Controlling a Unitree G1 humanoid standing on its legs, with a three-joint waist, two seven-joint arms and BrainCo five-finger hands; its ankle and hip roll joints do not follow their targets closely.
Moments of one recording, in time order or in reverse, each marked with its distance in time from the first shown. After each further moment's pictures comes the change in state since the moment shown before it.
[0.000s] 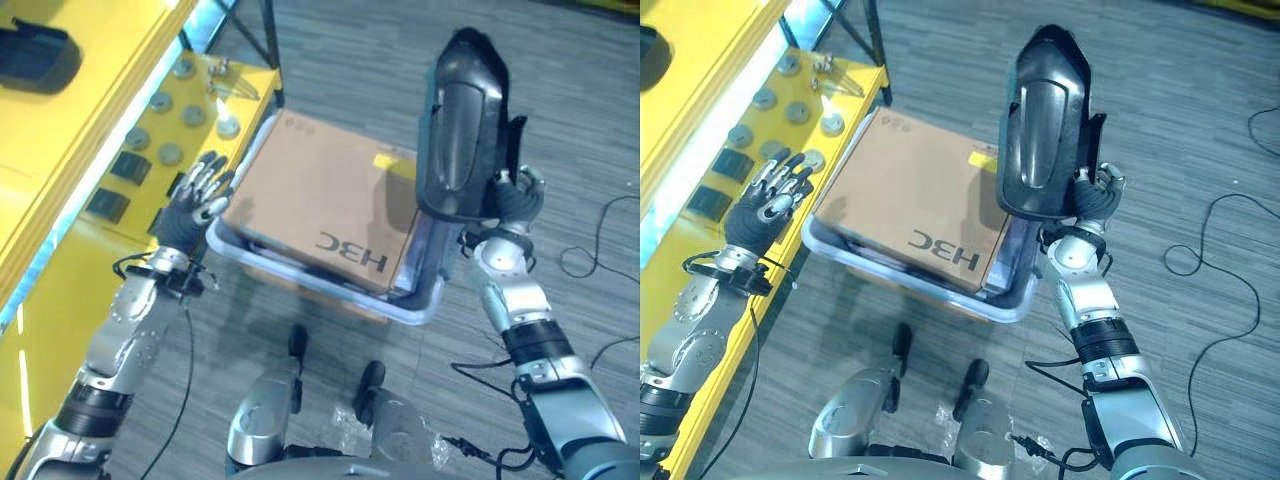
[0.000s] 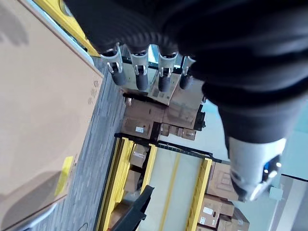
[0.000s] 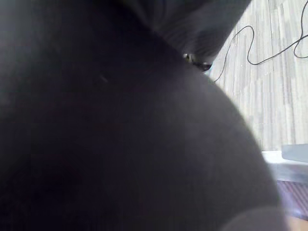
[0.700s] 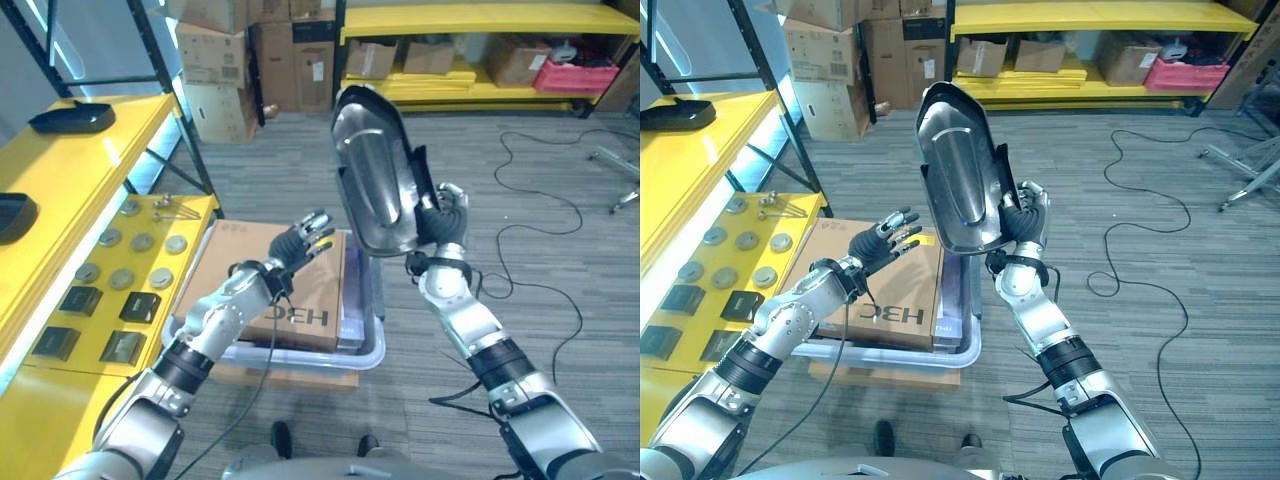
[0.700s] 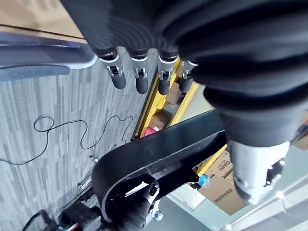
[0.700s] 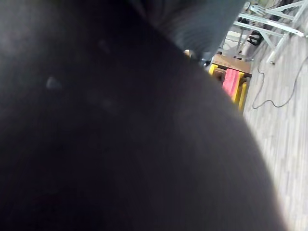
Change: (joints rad) left arm -0.254 -0.284 -0.283 0.324 -0.233 0.310 0.110; right arm 0.060 0.078 0.216 -0.073 -0.292 0.043 -0.001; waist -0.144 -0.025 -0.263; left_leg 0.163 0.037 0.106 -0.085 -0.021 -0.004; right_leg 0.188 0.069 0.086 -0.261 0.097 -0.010
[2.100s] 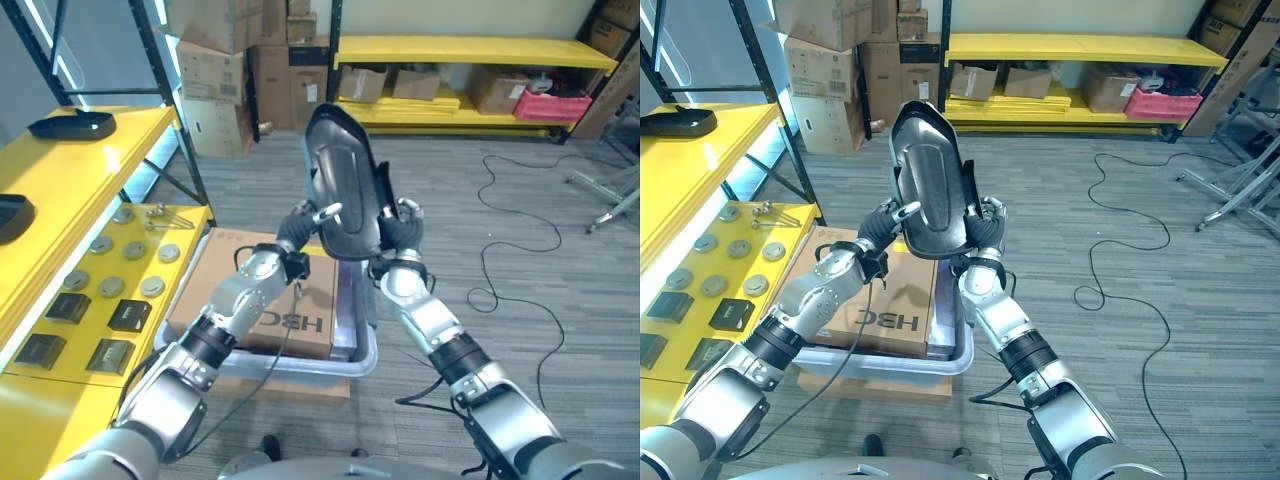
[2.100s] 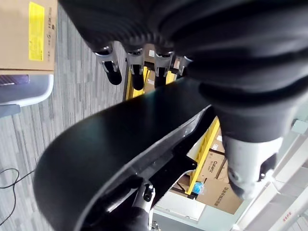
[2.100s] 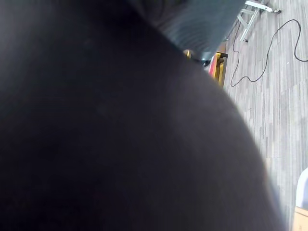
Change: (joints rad) left arm -0.147 -0.078 -0.058 0.142 0.304 -0.082 0.135; right arm -0.068 0.164 0.075 0.089 0.166 0.042 -0.049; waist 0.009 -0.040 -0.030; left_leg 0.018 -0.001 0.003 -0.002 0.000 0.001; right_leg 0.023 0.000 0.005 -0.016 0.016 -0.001
